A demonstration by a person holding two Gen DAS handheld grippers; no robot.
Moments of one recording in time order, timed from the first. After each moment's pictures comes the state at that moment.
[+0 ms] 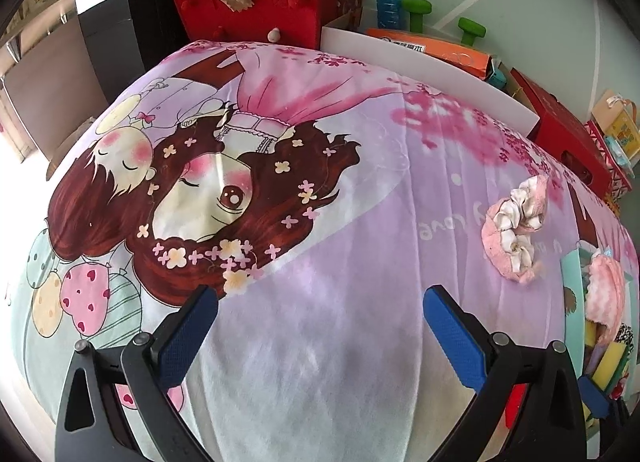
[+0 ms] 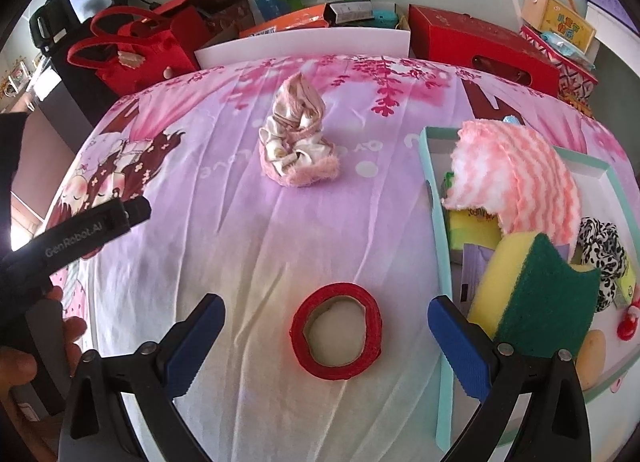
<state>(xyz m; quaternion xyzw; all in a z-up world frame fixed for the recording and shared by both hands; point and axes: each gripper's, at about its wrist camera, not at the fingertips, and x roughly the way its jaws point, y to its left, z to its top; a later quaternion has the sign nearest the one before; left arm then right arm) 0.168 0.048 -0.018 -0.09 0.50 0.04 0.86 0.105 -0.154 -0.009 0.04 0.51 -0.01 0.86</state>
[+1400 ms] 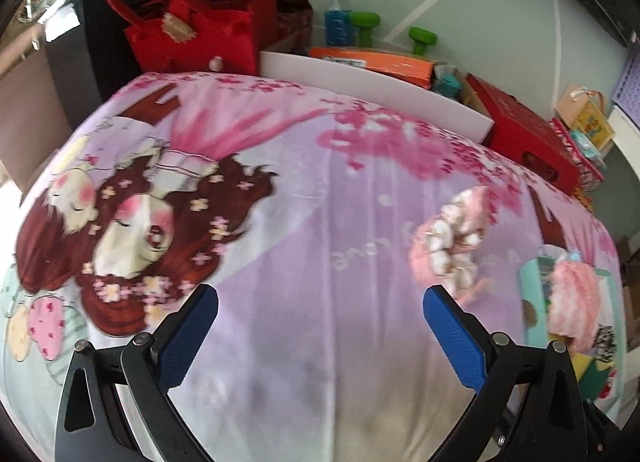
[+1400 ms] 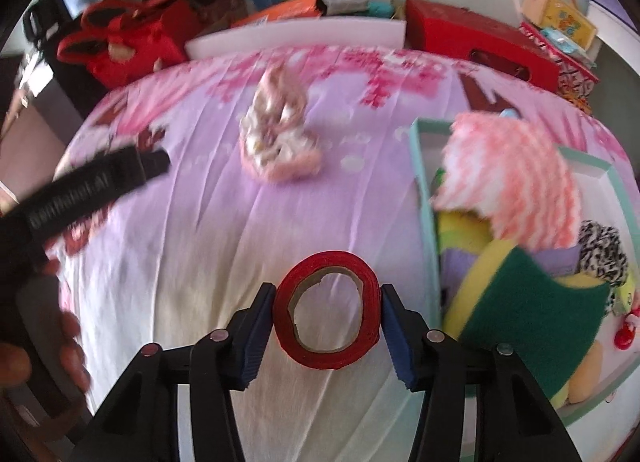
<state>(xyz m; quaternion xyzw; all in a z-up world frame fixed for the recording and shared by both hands) 0.182 -0.003 -0.005 -0.08 0.46 -0.02 0.88 0.117 -0.172 -0.012 0.05 0.51 -0.01 0.86</state>
